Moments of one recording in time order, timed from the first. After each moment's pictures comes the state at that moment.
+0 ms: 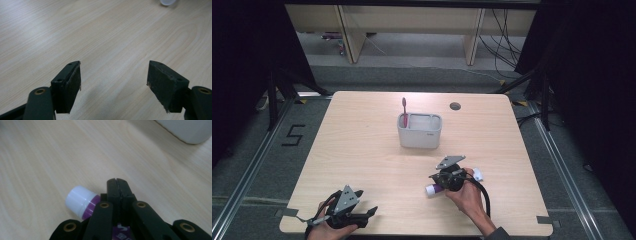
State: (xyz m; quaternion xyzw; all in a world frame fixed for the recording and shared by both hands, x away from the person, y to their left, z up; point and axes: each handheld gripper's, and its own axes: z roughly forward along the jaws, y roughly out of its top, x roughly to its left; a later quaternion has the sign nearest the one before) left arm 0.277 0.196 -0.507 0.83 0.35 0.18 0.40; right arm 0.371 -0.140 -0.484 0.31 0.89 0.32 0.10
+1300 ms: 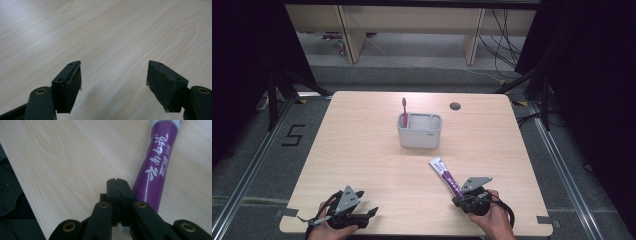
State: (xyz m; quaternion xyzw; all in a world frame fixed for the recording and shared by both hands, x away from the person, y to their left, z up) left arm 0.276 0.194 -0.507 0.83 0.35 0.18 0.39; right arm 0.314 -0.202 -0.487 0.32 0.89 0.31 0.08
